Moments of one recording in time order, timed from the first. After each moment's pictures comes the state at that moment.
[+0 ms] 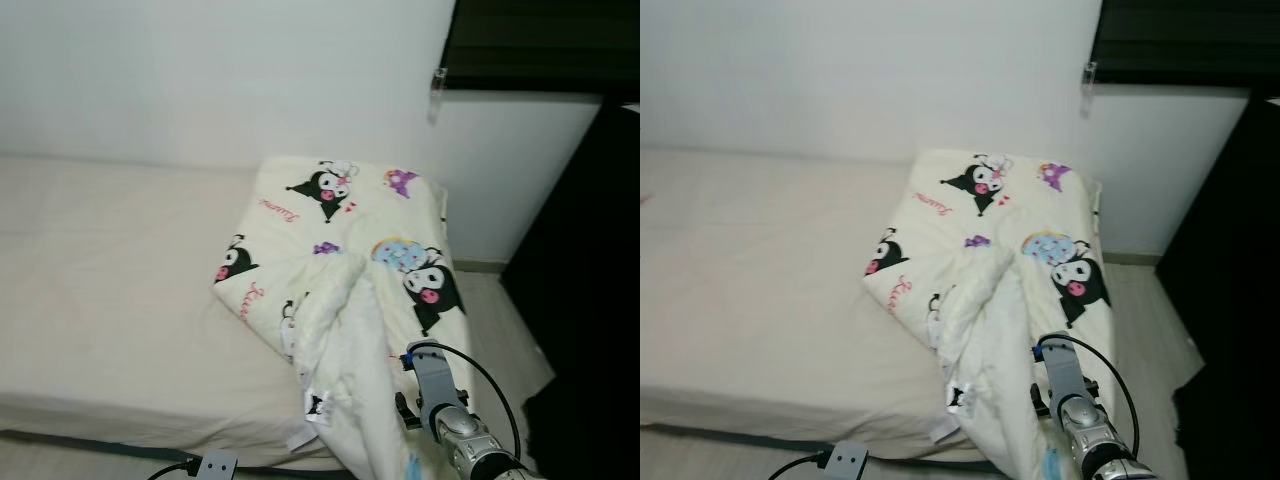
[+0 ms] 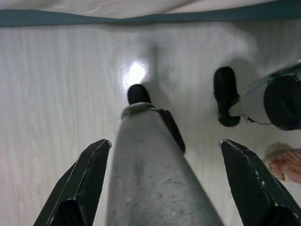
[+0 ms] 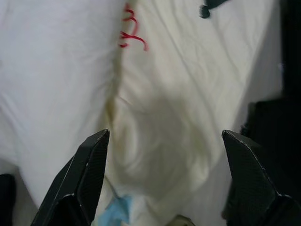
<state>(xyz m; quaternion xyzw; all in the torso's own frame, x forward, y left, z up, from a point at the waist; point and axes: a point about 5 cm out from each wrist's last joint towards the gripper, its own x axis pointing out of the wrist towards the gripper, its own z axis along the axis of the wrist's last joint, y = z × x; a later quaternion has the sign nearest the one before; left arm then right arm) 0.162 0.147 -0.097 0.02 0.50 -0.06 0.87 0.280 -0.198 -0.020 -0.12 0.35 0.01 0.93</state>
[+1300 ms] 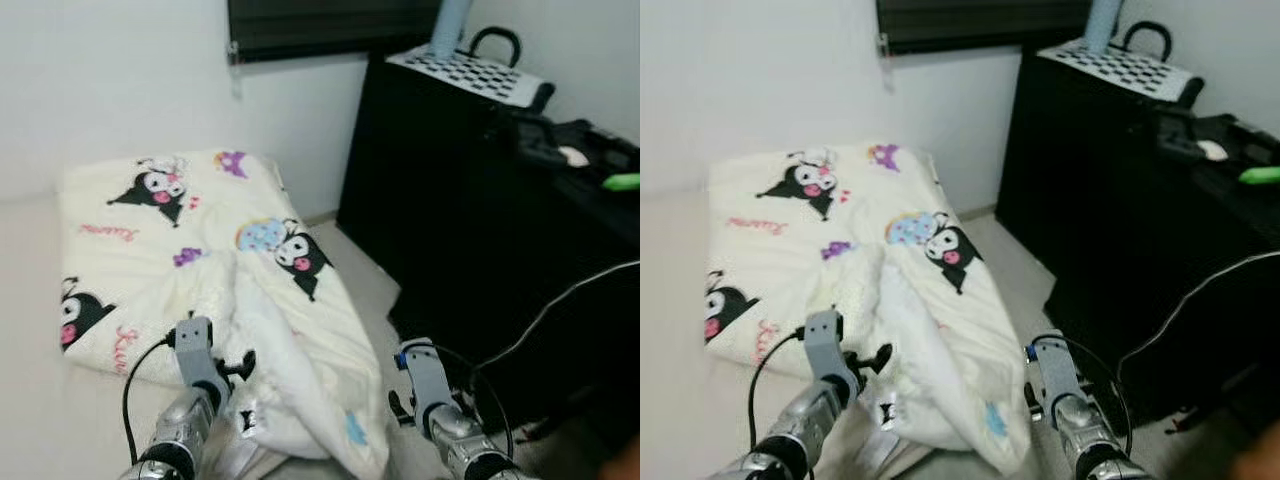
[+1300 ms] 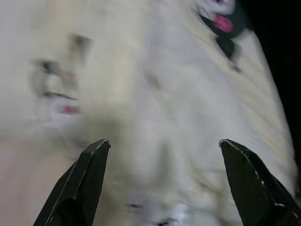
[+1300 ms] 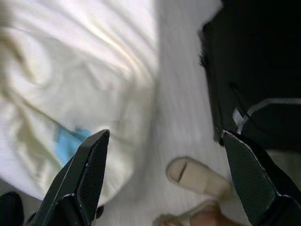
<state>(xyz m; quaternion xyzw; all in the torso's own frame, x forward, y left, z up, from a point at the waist) 0.306 0.162 0.012 -0.11 0.18 0.00 0.98 0.283 -0.188 -0.017 -0.13 0.33 0.03 0.93</state>
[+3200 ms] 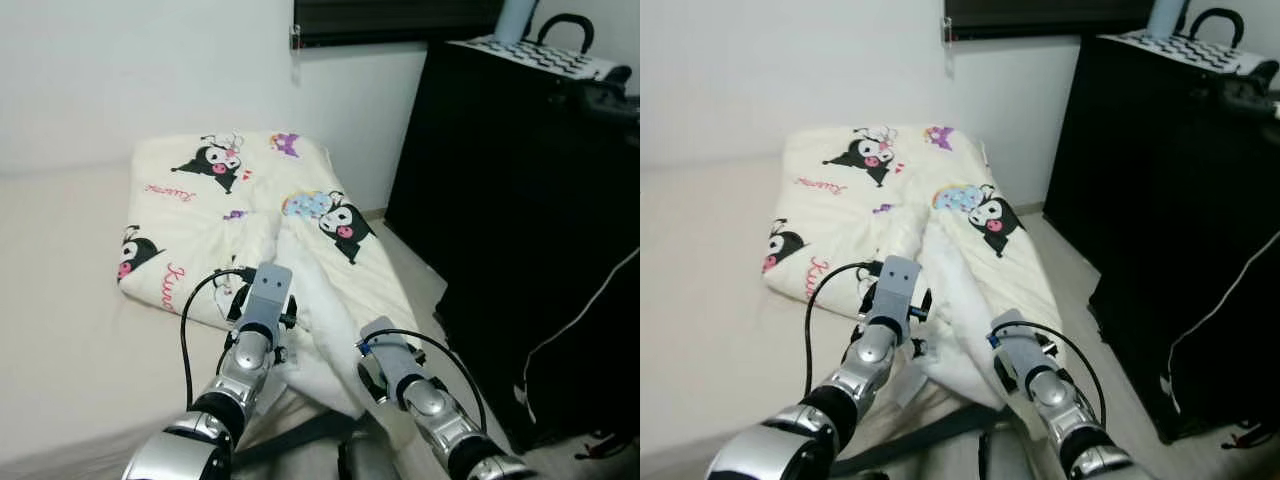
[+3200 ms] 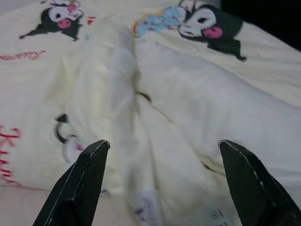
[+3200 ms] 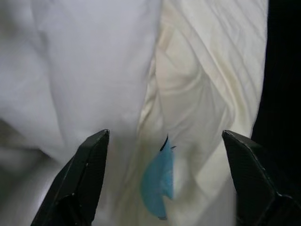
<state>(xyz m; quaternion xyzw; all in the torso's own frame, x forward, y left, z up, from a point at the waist) 0.346 0.078 0.073 0.10 0.05 -0.06 0.99 0.305 -0.154 0.012 -0.18 0.20 0.13 0.95</state>
